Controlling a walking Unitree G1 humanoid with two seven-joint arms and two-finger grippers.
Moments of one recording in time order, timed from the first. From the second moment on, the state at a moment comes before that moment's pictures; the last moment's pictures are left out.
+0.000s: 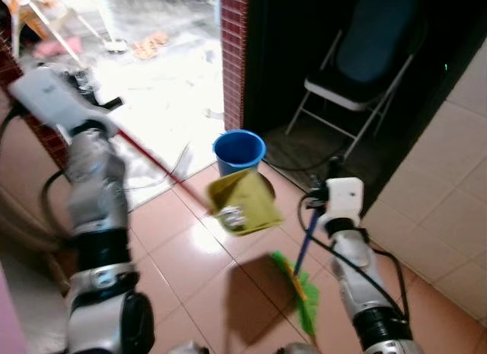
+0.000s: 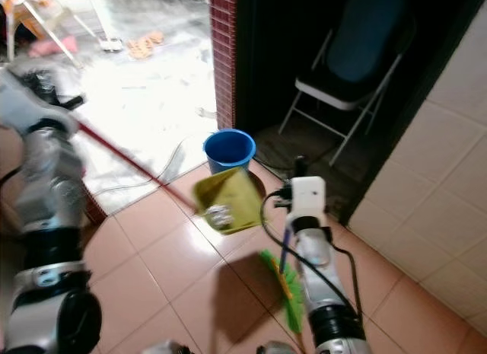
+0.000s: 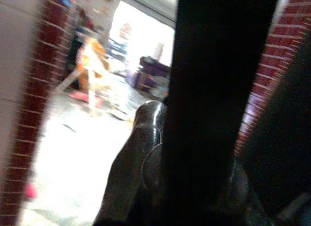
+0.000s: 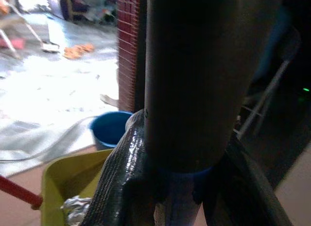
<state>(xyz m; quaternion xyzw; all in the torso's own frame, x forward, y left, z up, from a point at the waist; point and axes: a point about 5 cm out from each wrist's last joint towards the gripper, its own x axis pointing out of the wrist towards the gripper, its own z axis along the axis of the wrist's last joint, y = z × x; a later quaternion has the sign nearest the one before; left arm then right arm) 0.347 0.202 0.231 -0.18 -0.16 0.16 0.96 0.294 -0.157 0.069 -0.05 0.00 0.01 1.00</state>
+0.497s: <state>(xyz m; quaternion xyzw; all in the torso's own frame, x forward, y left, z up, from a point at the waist) 0.348 0.212 0.238 -0.16 -0.17 0.17 0.96 0.287 -0.163 0.063 -0.07 0.01 0.01 1.00</state>
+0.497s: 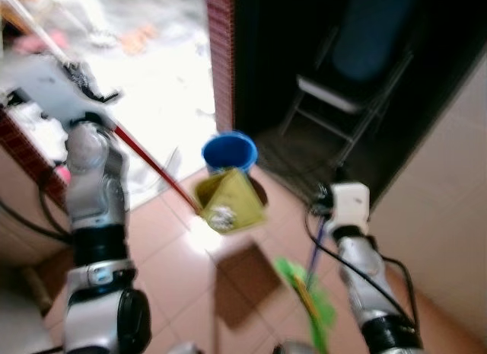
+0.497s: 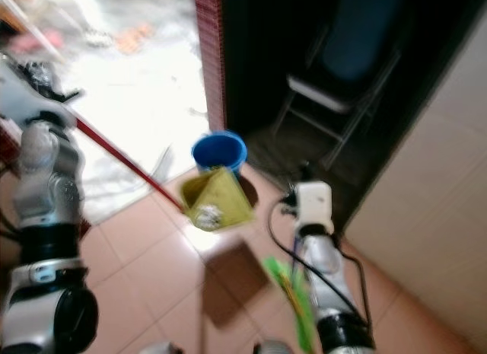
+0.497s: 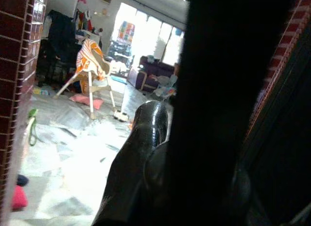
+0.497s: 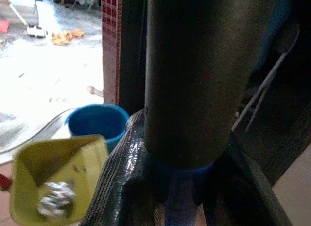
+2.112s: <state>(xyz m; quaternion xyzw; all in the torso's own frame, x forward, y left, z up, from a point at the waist) 0.352 0.202 0.283 0.00 -0.28 0.19 0.94 0.290 -0.144 0.069 -0.06 0.00 0.06 1.00</state>
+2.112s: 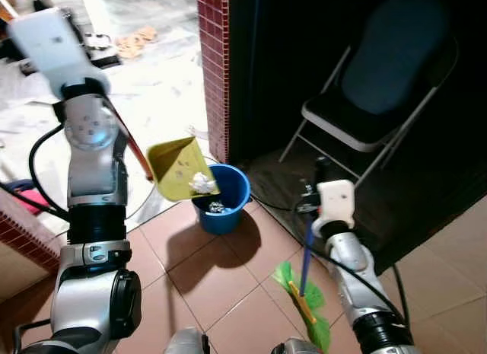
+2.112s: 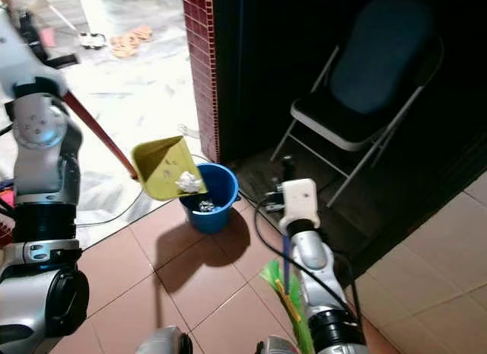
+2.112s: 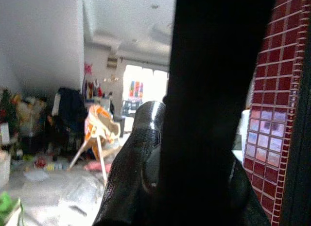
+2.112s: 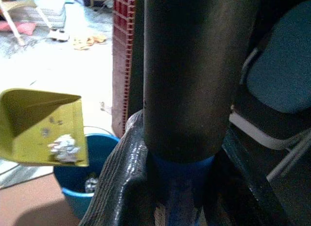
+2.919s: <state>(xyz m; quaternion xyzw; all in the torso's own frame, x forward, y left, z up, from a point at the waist) 0.345 0.148 0.258 0.08 -0.31 0.09 0.94 0.291 -0.143 0.069 -0.06 0.00 0.05 1.00</state>
